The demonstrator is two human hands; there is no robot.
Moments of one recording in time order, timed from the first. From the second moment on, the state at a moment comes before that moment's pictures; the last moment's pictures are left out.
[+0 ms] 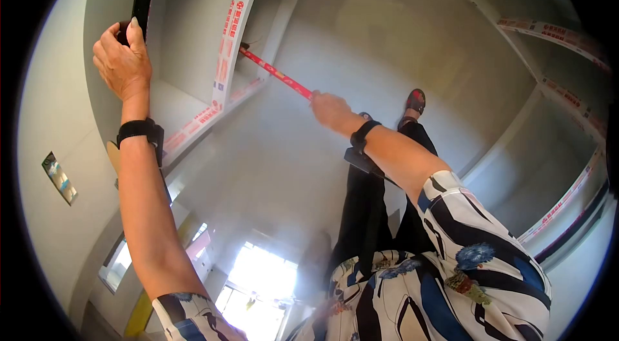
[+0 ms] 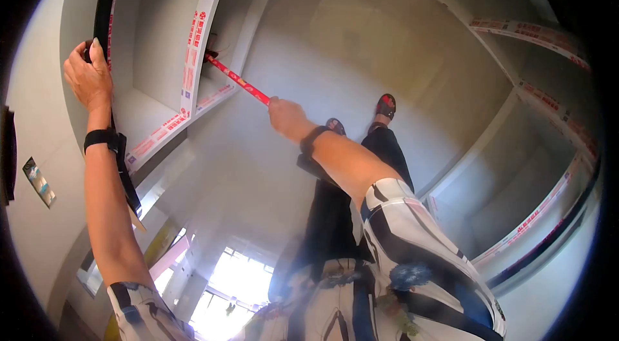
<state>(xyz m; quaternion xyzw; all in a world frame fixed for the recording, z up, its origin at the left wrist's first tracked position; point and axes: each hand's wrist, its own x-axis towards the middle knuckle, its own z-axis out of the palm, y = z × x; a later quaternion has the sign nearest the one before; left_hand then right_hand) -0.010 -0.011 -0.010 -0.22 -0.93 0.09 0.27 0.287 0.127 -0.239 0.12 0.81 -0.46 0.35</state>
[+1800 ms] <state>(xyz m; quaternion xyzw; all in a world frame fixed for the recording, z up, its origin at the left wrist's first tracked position) 0.005 0.004 0.000 -0.17 -0.95 0.07 0.24 0.368 0.343 -0.034 0.23 0.79 -0.53 0.19</state>
